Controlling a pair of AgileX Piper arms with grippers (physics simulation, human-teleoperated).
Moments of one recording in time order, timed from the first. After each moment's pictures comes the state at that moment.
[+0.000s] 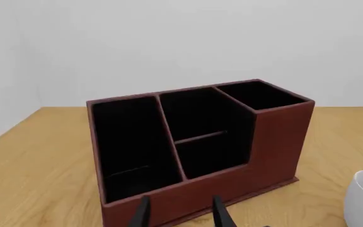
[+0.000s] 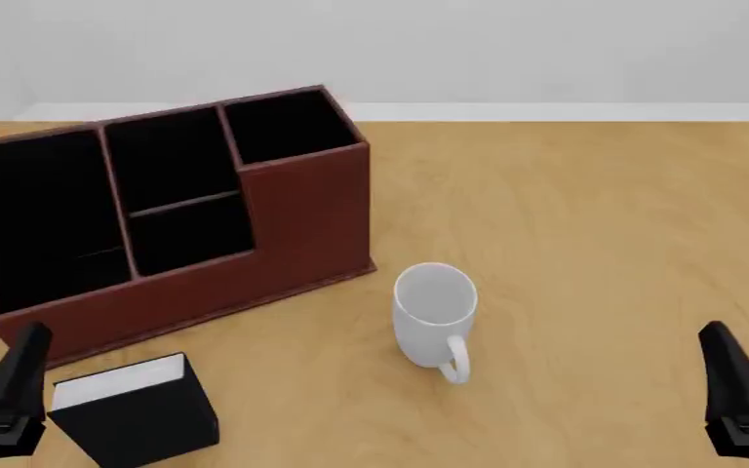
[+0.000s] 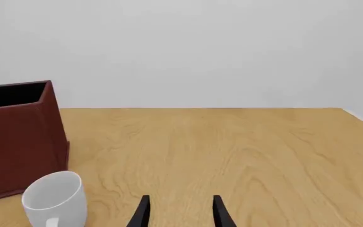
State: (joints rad) left arm 0.00 0.01 0.00 0.00 0.00; right arm 0.00 0.00 0.00 0.00 0.00
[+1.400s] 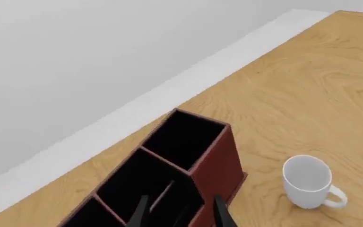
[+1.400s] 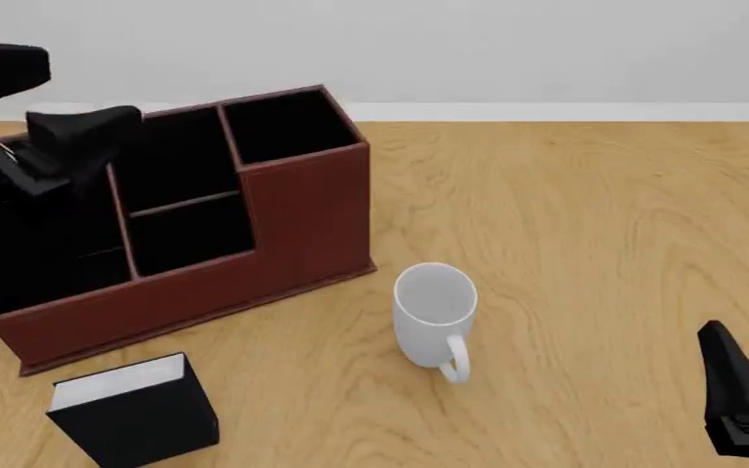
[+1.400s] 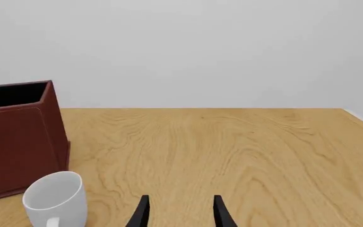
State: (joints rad) left arm -0.41 0.76 -0.91 0.40 0.33; right arm 0.00 0.01 0.00 0.00 0.00
